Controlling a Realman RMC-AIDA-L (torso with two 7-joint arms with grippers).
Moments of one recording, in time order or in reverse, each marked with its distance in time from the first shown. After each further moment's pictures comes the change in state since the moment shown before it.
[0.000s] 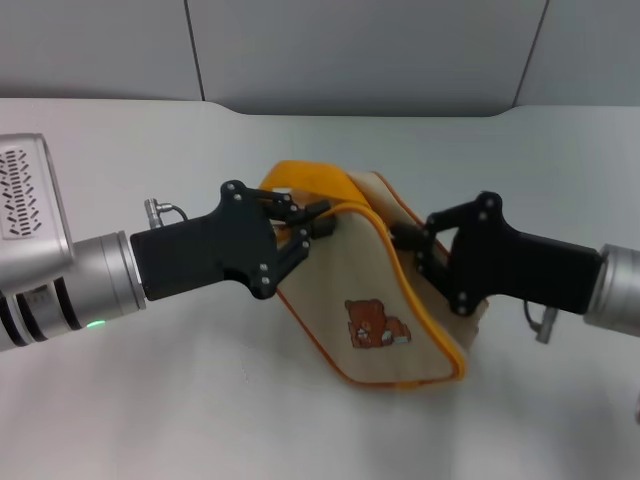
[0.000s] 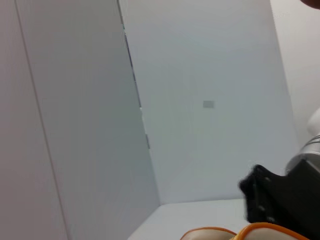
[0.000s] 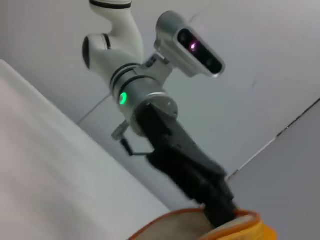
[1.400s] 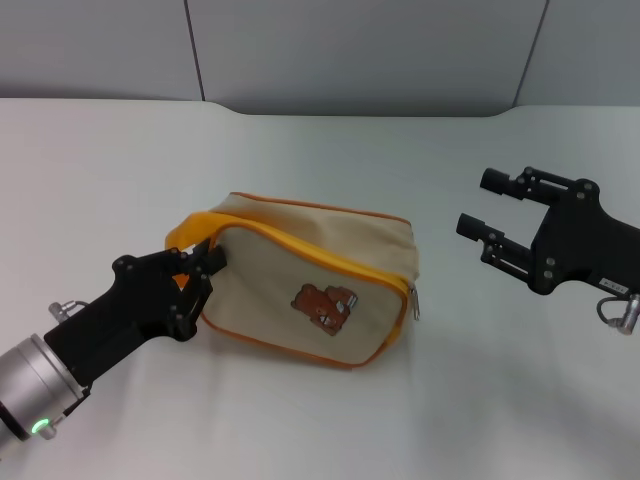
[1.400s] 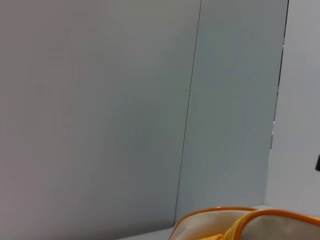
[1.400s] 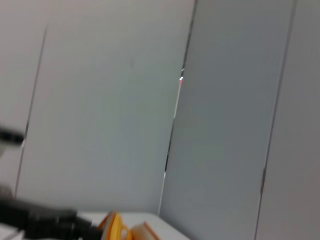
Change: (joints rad) left arm 0.254 0.002 0.006 -0.168 -0.261 -0.082 0.000; right arm -0.083 -0.033 0.202 0.001 -0.027 -0.078 0.667
